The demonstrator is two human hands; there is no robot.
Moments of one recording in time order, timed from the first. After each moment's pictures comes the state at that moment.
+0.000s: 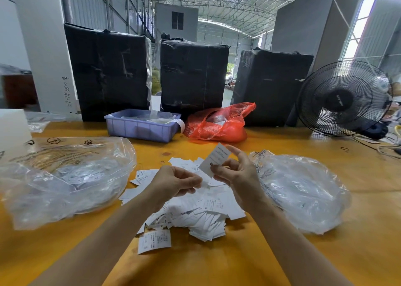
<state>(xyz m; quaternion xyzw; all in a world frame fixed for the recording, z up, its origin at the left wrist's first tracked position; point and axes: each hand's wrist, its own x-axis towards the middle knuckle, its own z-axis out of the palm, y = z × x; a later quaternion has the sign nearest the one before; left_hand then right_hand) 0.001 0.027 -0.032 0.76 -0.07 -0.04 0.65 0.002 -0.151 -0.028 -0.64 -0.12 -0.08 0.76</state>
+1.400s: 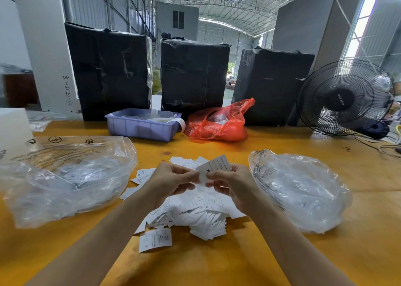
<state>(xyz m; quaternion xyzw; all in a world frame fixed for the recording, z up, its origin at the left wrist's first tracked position) -0.003 0.027 -0.024 0.72 -0.05 -0.06 0.69 0.002 -0.147 -0.030 -0.68 -0.09 0.03 0.72</state>
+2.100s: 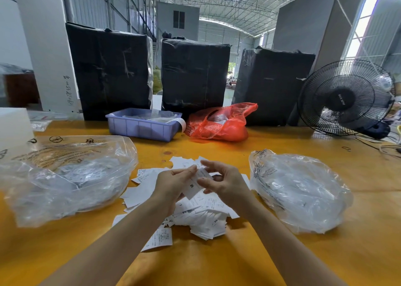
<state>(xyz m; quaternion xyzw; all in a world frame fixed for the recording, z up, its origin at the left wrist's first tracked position) -0.002 0.004 -0.038 0.61 0.09 0.01 0.79 -0.004 -0.135 -0.034 -0.78 -0.18 -0.04 0.60</state>
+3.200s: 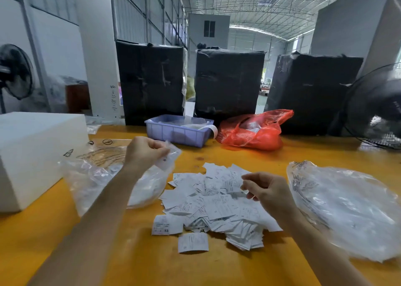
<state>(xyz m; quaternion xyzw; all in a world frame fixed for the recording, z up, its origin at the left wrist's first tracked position) 0.014 0.134 0.012 0.84 0.12 0.24 0.47 -0.005 -0.143 -0.034 -0.78 -0.14 -0.12 0.60</state>
